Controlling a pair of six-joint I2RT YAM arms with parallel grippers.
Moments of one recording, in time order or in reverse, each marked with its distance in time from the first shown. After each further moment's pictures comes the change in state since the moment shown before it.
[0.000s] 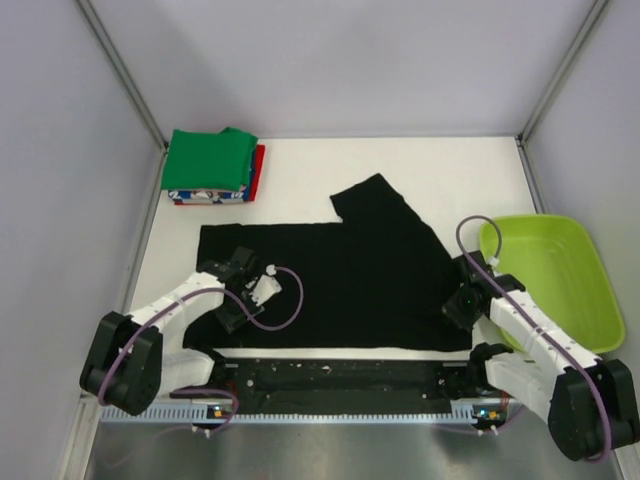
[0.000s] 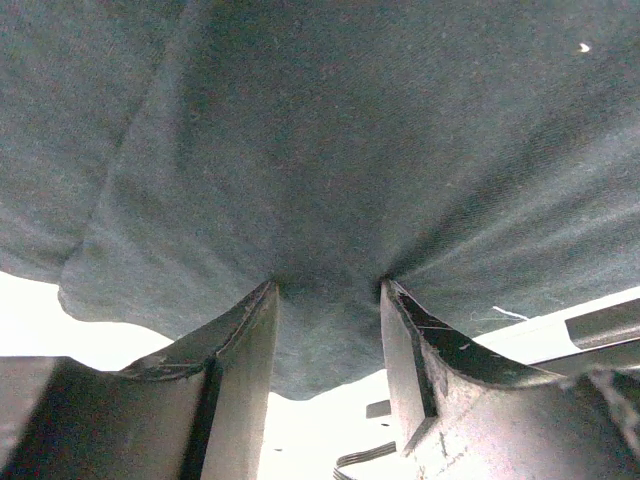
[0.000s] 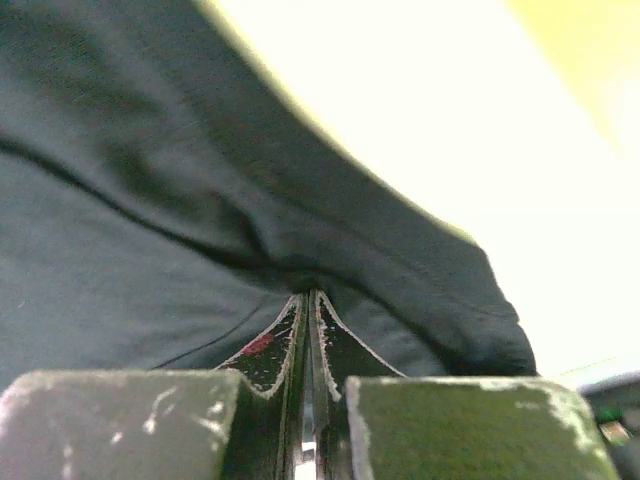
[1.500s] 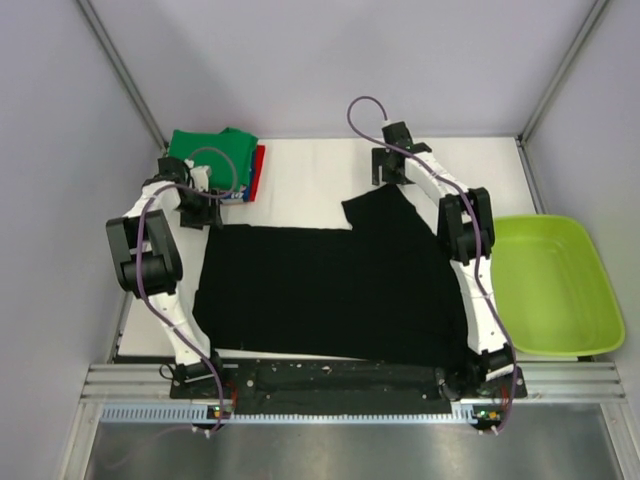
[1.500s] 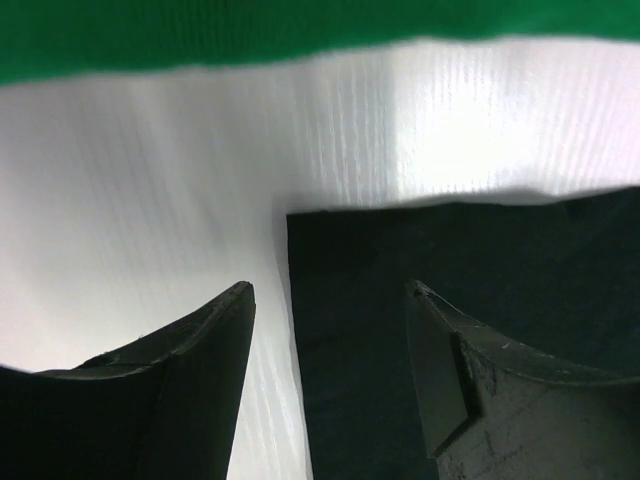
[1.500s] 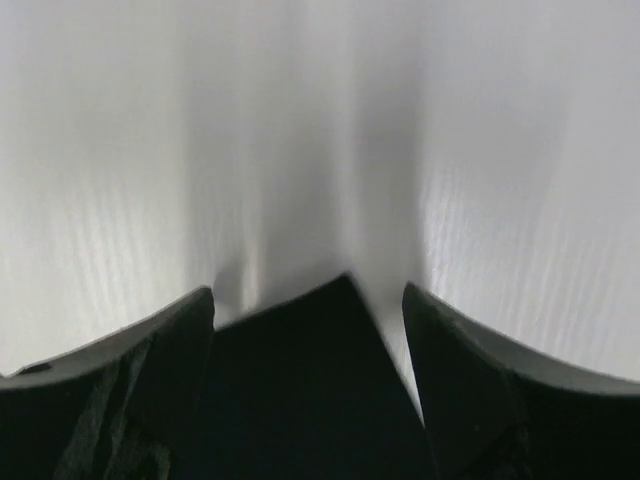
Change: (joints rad) left arm 0.632 0.726 0.859 0.206 0.402 -0.309; right arm 0.037 1.475 1.676 0.150 0.022 -0.784
